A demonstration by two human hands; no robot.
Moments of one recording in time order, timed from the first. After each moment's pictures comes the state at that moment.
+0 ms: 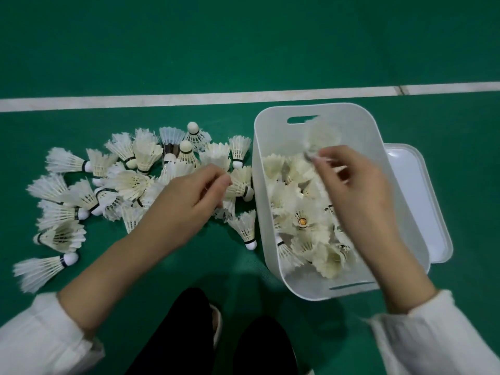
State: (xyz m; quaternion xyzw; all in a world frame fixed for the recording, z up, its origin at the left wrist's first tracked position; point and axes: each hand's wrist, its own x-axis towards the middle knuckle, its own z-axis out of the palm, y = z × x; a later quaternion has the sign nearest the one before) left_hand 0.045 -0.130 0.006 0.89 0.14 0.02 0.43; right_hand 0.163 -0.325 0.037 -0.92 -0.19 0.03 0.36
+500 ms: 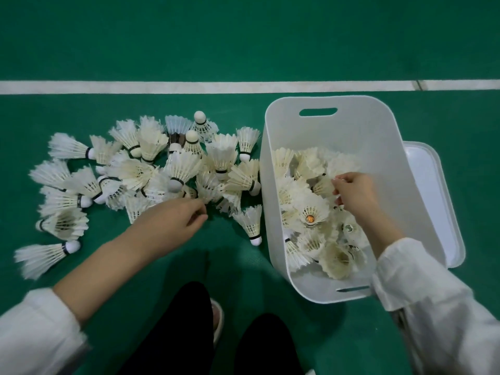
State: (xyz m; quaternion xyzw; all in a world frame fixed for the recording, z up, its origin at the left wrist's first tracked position) left_hand 0.017 -0.097 -0.065 0.95 0.13 -0.16 0.24; right_hand 0.235 -0.351 -0.082 -0.92 0.04 0.22 0.32
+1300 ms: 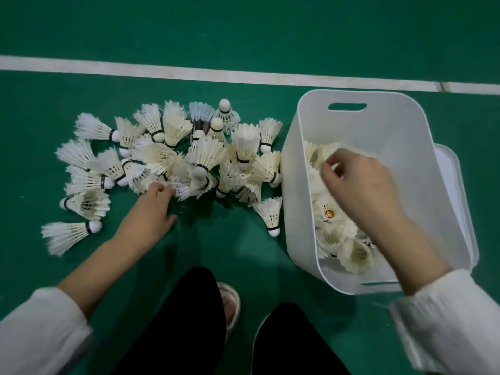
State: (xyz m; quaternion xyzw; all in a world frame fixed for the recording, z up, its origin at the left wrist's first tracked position) left_hand -0.044 -0.043 -0.127 0.93 0.28 -0.13 0.21; right_hand 0.159 -0.283 0.010 -0.96 -0.25 0.10 0.09
